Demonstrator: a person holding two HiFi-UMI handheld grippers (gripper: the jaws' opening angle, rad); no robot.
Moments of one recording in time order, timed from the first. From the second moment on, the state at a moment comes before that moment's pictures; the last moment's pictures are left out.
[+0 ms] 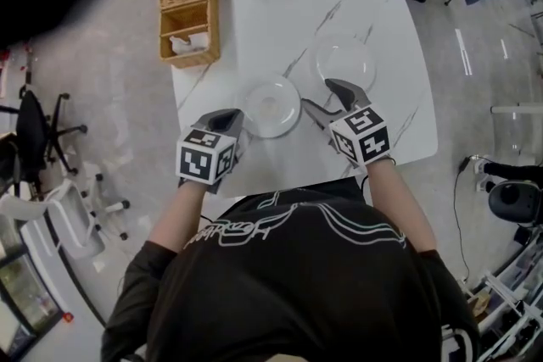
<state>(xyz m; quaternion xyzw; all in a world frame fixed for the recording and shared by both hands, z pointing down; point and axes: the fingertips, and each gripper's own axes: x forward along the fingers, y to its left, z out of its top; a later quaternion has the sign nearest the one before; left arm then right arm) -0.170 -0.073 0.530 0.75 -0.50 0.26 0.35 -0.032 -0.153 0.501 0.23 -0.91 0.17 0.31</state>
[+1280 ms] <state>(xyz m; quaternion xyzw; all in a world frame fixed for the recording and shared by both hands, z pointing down) -0.176 -0.066 0.559 0.74 -0.50 0.29 0.35 -0.068 -0.106 0.542 0.14 -0.86 0.40 0.29</state>
